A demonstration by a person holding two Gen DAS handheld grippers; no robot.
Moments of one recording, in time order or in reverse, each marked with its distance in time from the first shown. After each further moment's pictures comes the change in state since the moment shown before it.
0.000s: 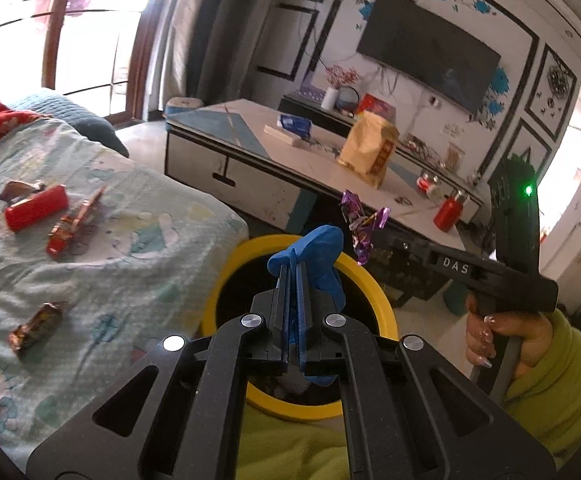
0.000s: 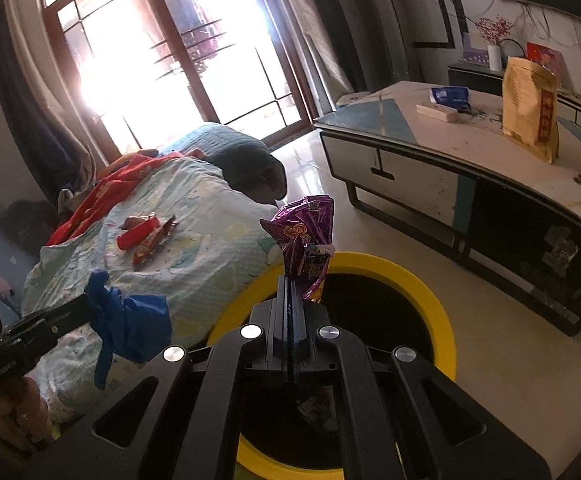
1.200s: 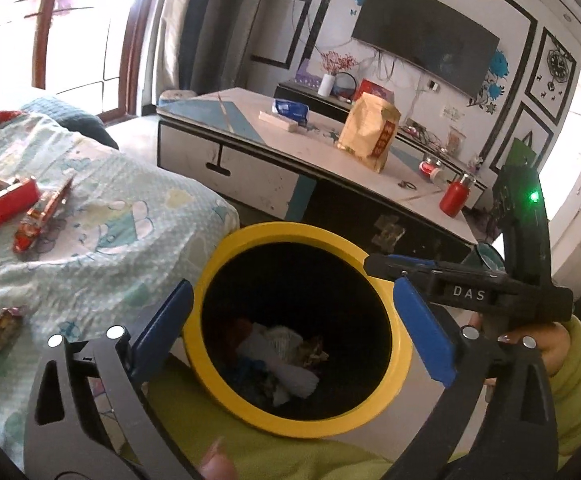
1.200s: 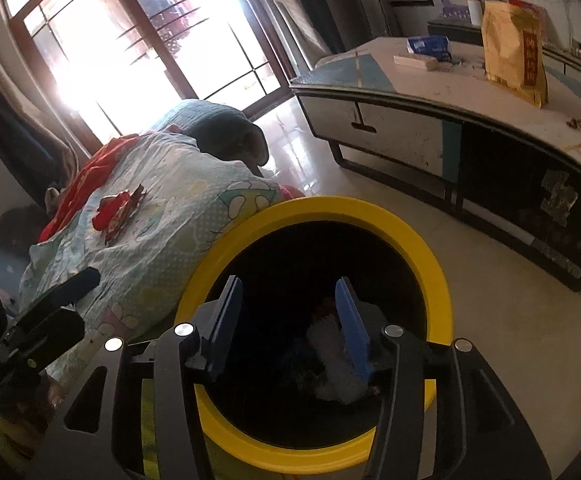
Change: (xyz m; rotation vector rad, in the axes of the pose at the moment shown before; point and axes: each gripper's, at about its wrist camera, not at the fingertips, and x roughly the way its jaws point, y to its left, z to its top) left arm 0.040 -0.003 -0.008 0.028 0.019 0.017; right arm 0.023 -0.021 -0.023 0.072 0.094 -0.022
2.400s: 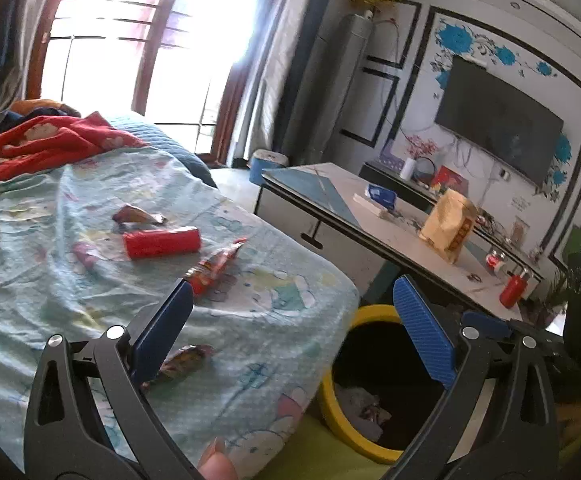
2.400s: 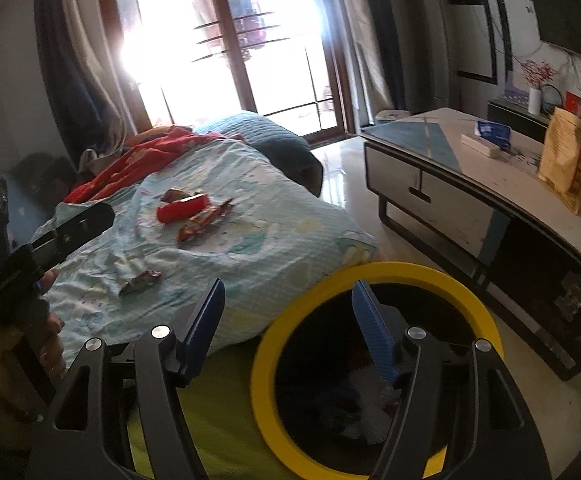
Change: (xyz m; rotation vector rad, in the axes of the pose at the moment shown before) left arm -0.100 0.091 0.012 -0.188 -0.269 0.255; right arm -0.012 0.122 0.009 -0.282 -0.109 0.070
